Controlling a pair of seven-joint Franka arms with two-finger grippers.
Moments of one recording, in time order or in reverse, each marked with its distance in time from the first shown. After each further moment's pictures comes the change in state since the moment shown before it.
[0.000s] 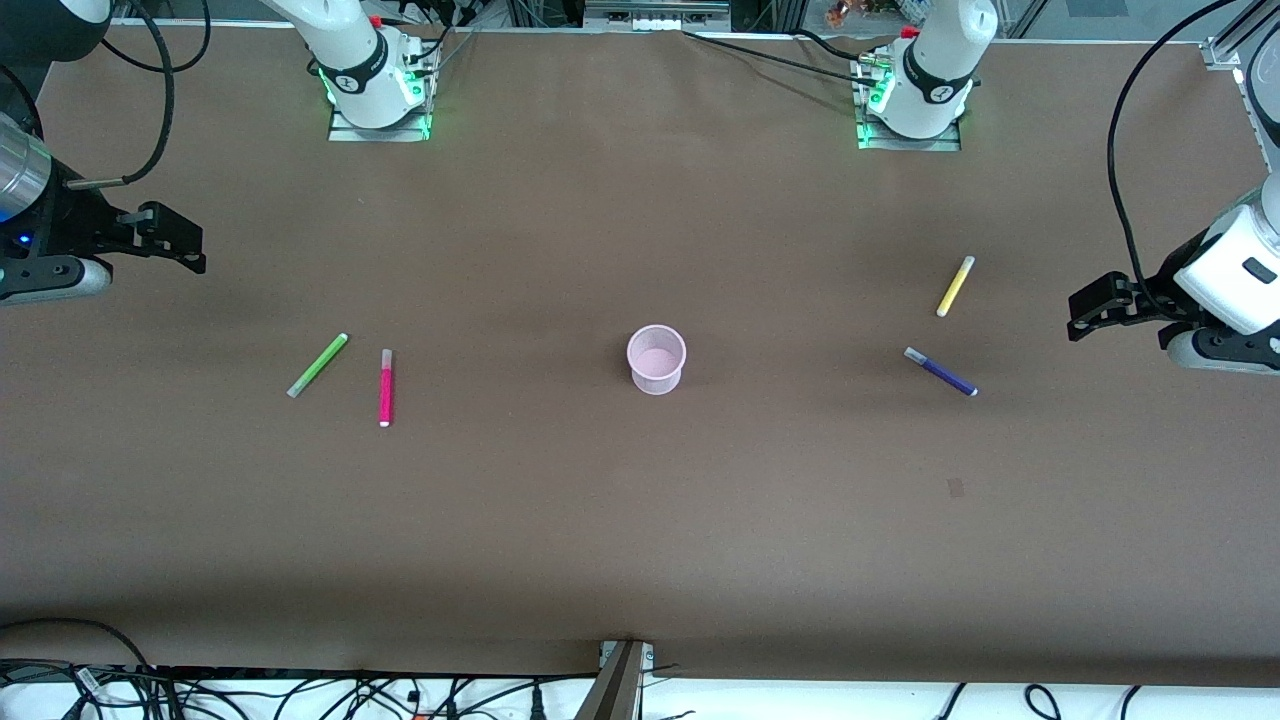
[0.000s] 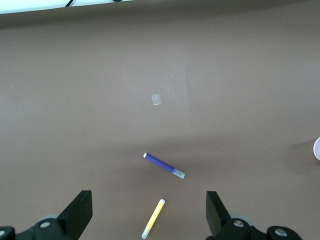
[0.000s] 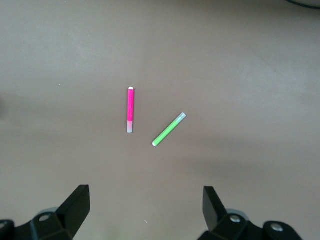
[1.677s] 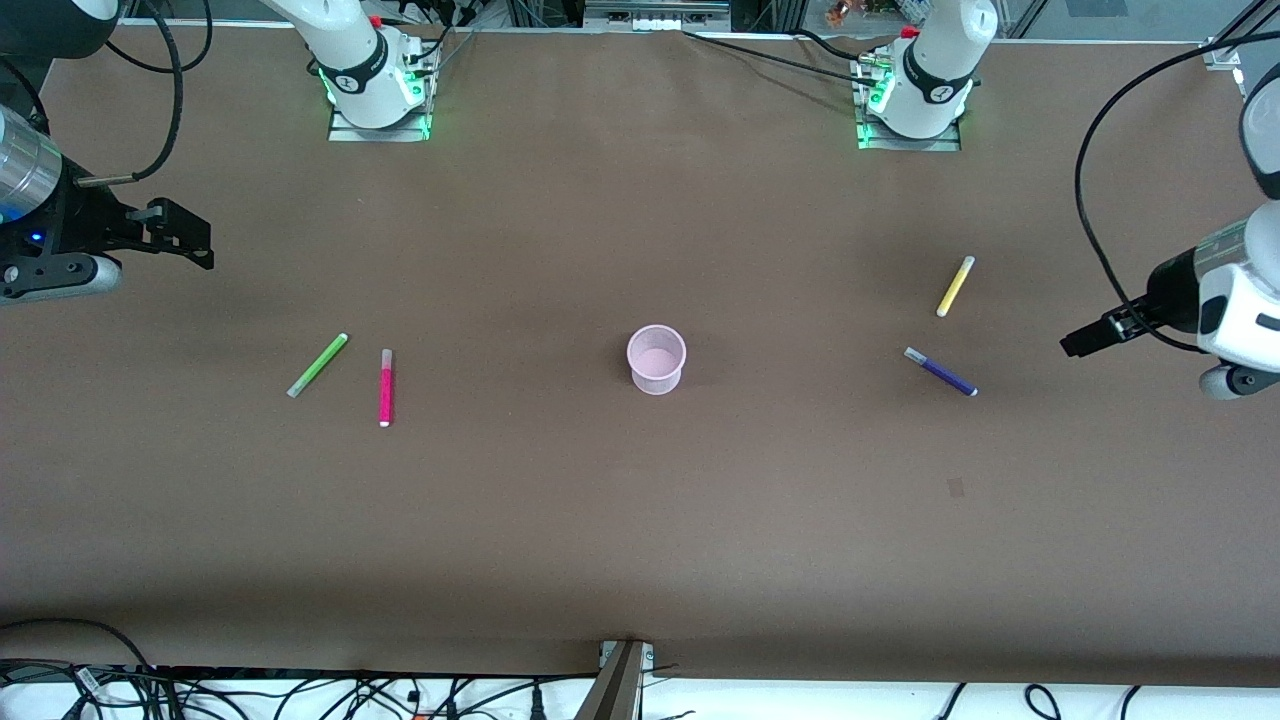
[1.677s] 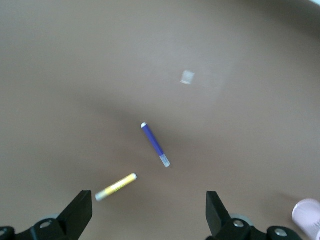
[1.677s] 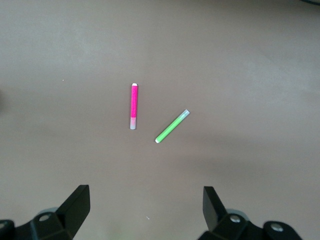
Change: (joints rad) left arm 0.046 0.019 0.002 -0.111 -0.044 -0.015 -0.579; right arm 0.003 -0.001 0.009 0.000 0.002 -0.015 0.000
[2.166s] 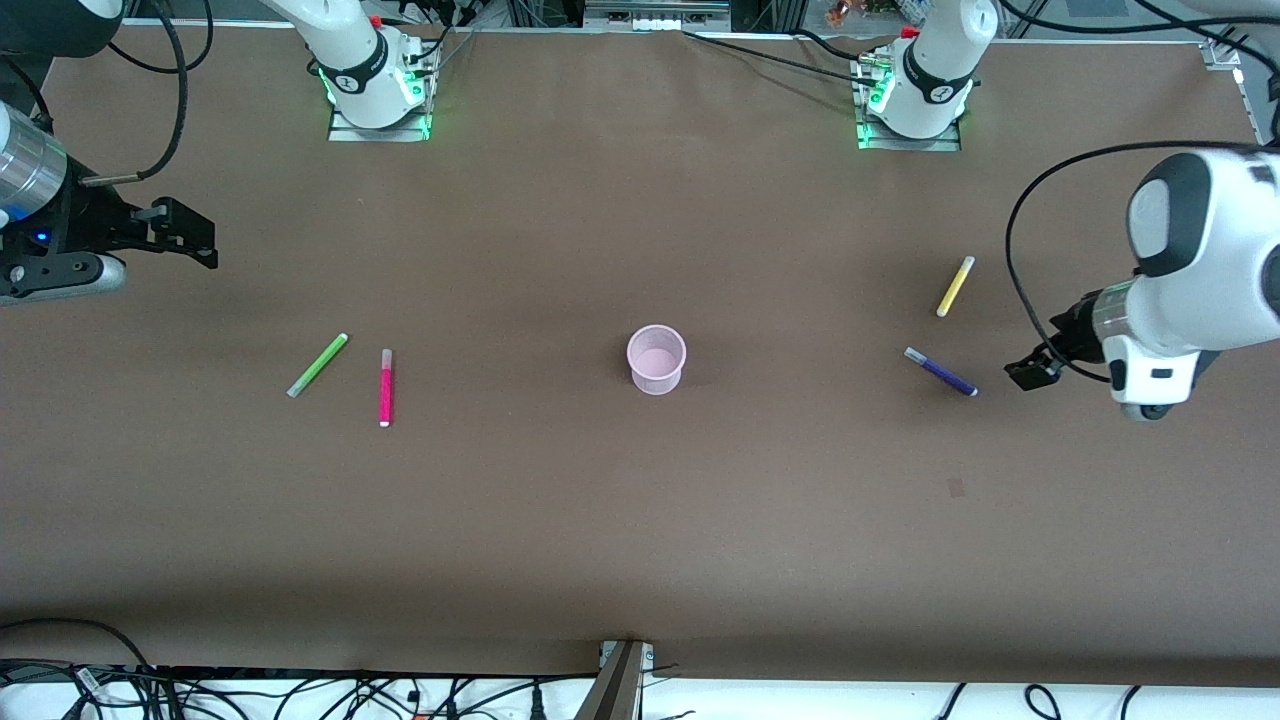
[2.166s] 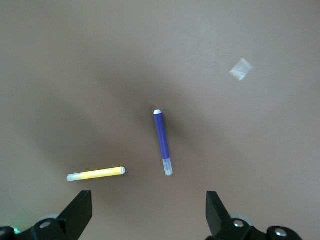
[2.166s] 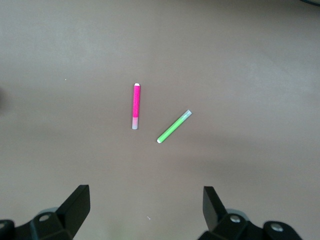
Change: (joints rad) left arm -0.001 0.064 -0.007 -0.247 0.000 0.216 -0.282; right arm 0.001 0.000 0.011 0.000 0.001 0.000 0.000
